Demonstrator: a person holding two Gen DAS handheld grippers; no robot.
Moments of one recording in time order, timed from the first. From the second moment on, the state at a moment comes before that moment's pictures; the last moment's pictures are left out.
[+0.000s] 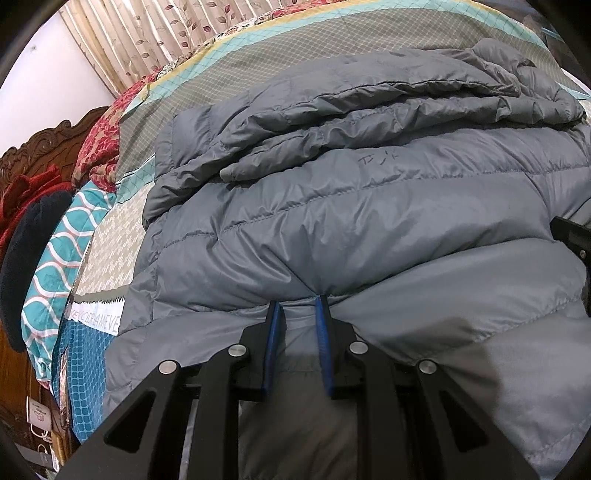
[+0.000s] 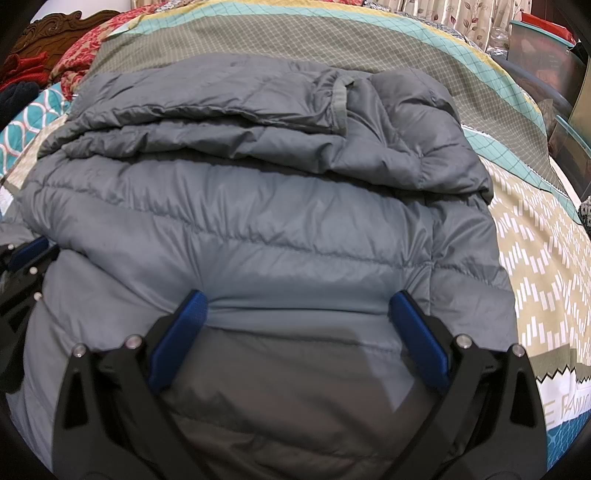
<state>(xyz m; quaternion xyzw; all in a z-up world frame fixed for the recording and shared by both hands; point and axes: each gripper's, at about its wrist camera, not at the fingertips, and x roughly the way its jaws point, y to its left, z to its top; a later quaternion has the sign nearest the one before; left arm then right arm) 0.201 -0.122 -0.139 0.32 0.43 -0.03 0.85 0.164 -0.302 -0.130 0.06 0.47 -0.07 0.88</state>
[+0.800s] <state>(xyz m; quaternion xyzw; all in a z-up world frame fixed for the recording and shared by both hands) 0.212 -0.079 -0.113 0.19 0.48 -0.08 0.85 0.163 -0.301 -0.130 0.06 0.47 -0.07 0.88</state>
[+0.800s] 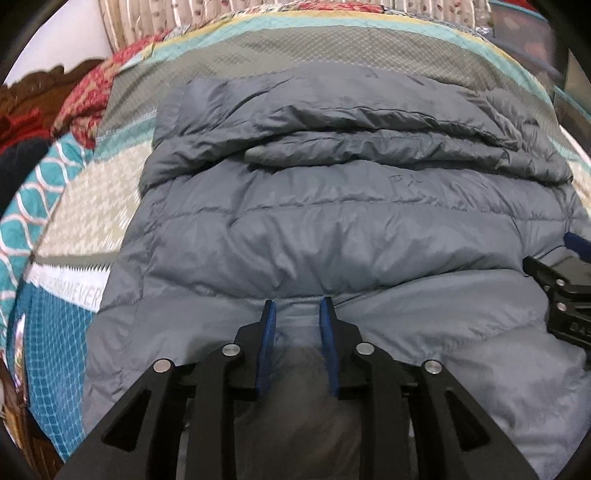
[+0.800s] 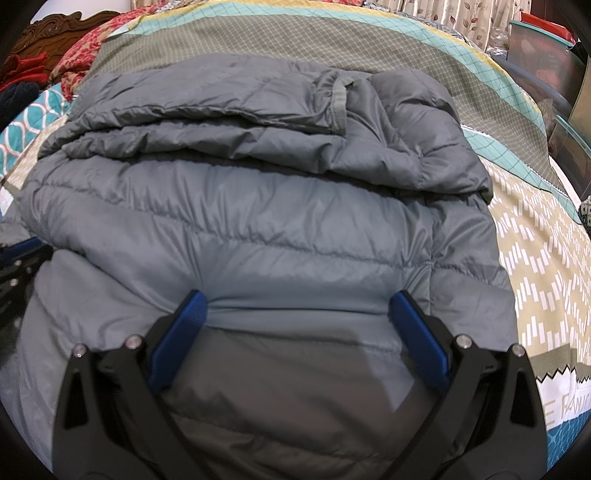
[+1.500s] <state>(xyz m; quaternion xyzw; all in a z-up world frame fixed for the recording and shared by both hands) 0.135 0.106 -0.034 0.05 0.51 -0.06 0.86 0.164 -0.304 -0.127 0.06 0.49 -0.05 0.87</state>
